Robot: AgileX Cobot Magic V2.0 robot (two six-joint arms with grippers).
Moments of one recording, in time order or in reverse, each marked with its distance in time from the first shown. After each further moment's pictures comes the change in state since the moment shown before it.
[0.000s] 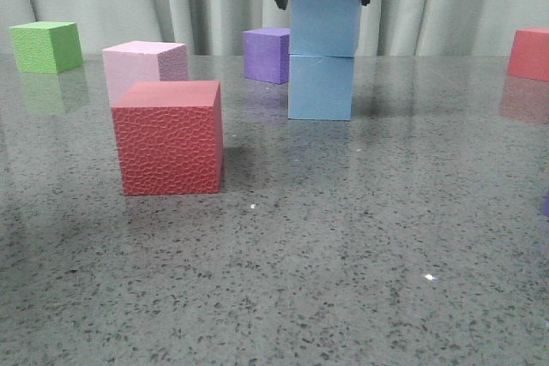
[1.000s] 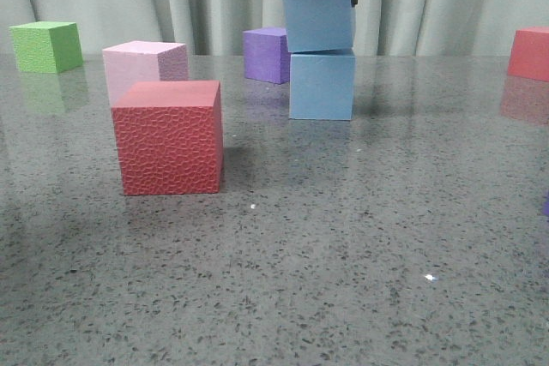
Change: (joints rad) left arm 0.000 0.000 0.020 0.018 -0.018 -0.004; right arm 0.000 0.000 0.000 0.000 0.000 0.000
